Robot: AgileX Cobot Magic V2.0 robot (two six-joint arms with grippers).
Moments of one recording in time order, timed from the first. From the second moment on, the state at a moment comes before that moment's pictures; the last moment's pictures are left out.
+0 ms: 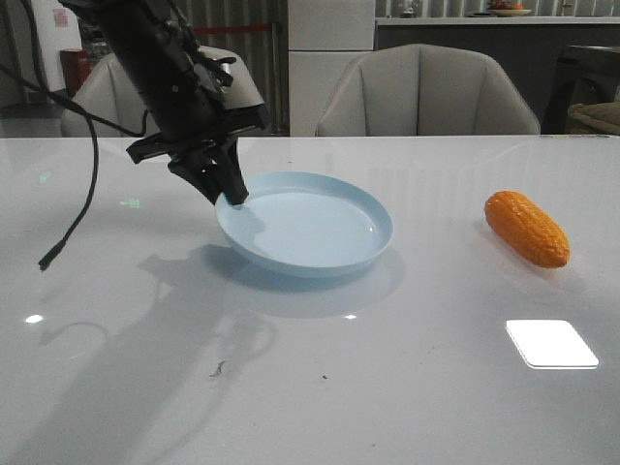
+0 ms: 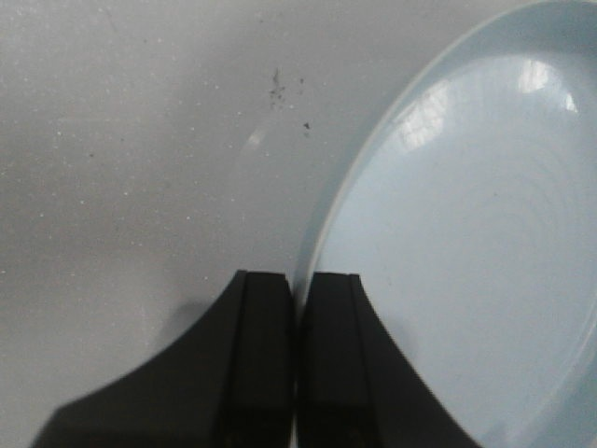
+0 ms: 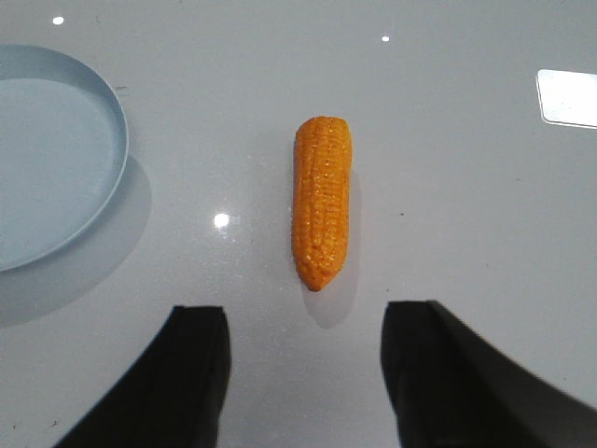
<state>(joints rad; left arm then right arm) -0.31 2.39 -2.19 -0.36 1.20 0.11 0.07 1.06 -0.61 0.22 0.19 -0.21</state>
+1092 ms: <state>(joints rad) -0.26 2.38 -2.43 -0.18 1.24 0.11 0.07 1.07 -0.64 0.22 0.26 -0.21</state>
